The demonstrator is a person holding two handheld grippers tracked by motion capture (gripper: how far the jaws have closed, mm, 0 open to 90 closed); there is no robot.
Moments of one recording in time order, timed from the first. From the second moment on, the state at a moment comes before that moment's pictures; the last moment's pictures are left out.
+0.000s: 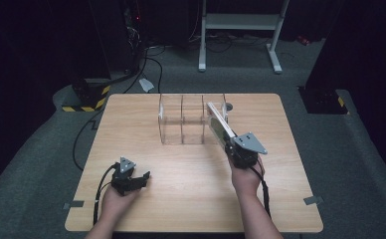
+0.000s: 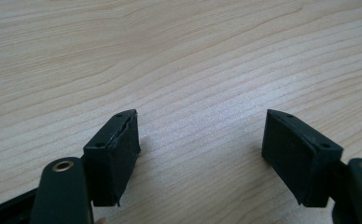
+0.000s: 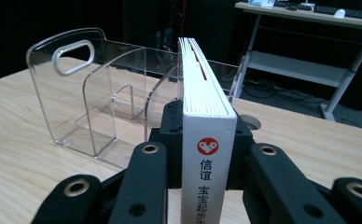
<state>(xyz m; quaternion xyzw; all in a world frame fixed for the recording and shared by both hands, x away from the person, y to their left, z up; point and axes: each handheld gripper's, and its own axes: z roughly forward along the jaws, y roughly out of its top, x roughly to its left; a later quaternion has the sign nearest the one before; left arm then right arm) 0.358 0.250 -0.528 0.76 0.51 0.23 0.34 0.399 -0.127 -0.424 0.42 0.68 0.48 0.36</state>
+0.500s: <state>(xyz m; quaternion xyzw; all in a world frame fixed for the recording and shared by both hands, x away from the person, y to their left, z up) 0.358 0.250 -0.528 0.76 0.51 0.23 0.34 0.434 -0.104 -0.435 0.43 0.68 0.46 0.37</state>
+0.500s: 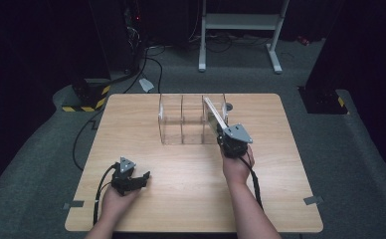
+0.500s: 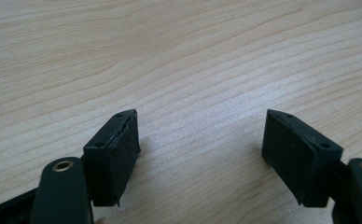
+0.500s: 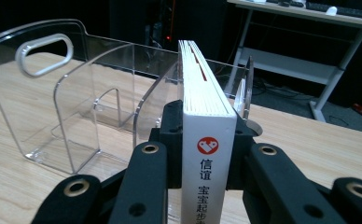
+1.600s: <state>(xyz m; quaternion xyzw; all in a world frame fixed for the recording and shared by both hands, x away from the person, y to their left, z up) 0.358 0.250 -0.528 0.76 0.51 0.23 0.34 0.453 -0.091 -0.447 0.45 0.68 0.45 0.38</state>
